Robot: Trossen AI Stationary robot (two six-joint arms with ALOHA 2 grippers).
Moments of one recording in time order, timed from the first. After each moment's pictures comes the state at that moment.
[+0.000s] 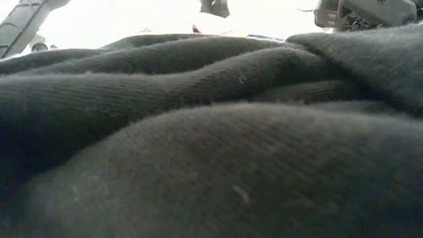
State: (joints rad) left arm 0.36 1.95 2.33 -0.95 -0.14 -0.06; right arm 0.56 1.45 0.81 -0.35 0.68 0.83
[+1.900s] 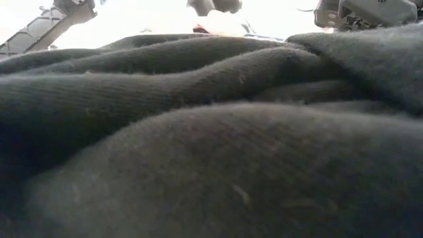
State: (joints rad) left arm 0.36 2.16 2.35 -1.17 -0.11 -0.07; right arm 0.56 1.45 0.81 -0.35 0.68 0.83
